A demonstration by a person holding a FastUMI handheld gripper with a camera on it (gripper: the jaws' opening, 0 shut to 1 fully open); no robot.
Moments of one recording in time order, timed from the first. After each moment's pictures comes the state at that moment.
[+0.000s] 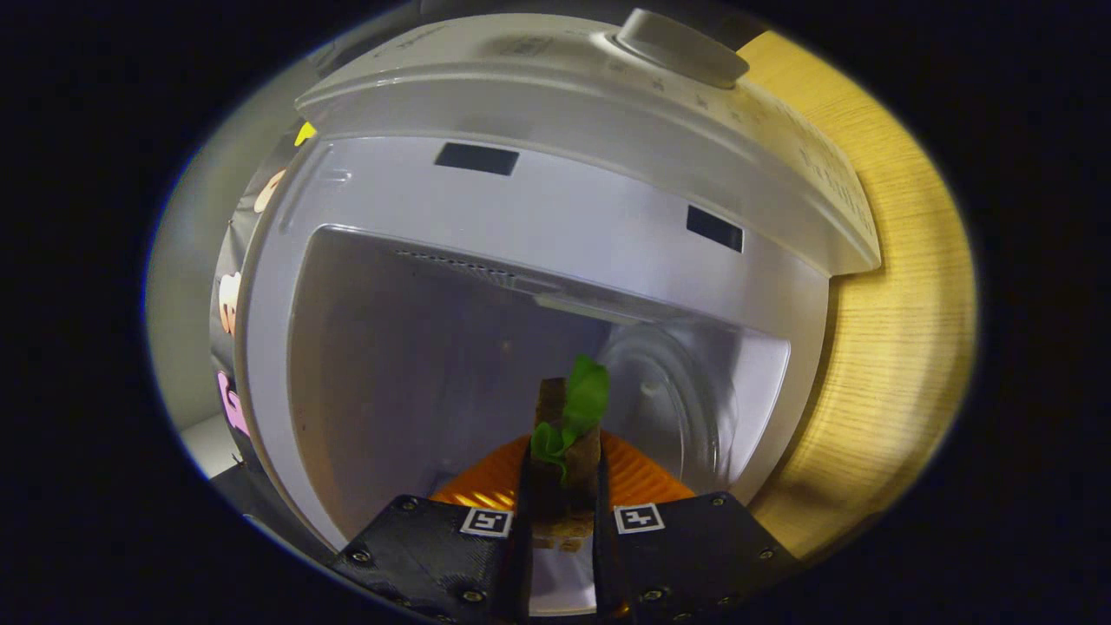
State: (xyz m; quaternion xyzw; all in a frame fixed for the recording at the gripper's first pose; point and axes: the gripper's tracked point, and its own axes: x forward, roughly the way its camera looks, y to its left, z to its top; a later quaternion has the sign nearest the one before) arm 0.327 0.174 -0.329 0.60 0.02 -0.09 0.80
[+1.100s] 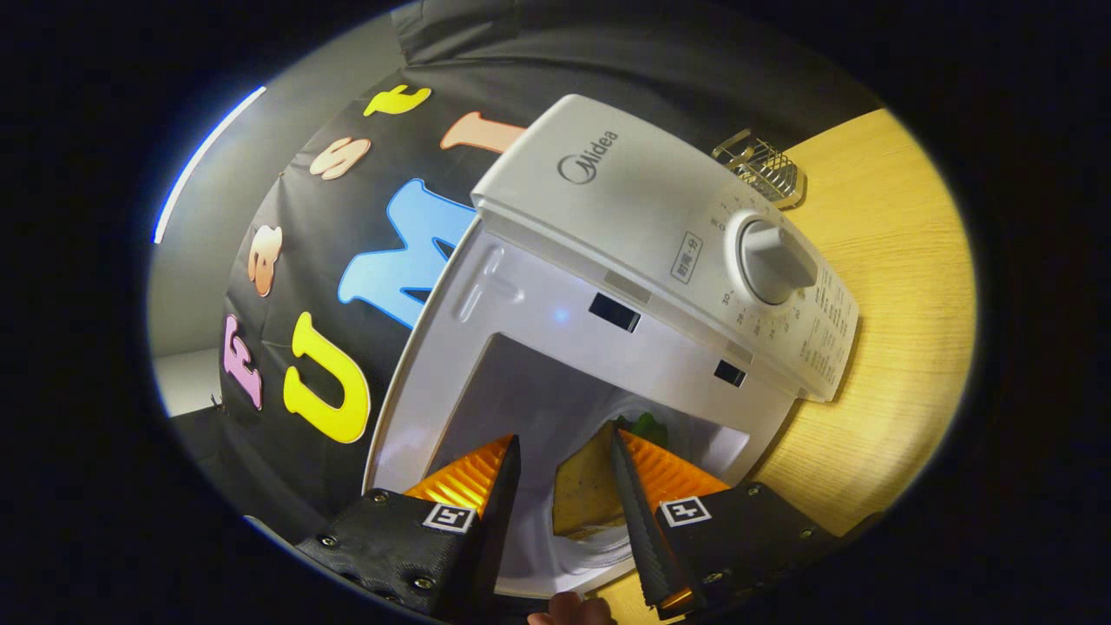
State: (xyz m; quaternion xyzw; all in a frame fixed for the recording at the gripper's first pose) arm 0.258 0.155 -0.275 0.49 0.02 -0.07 0.87
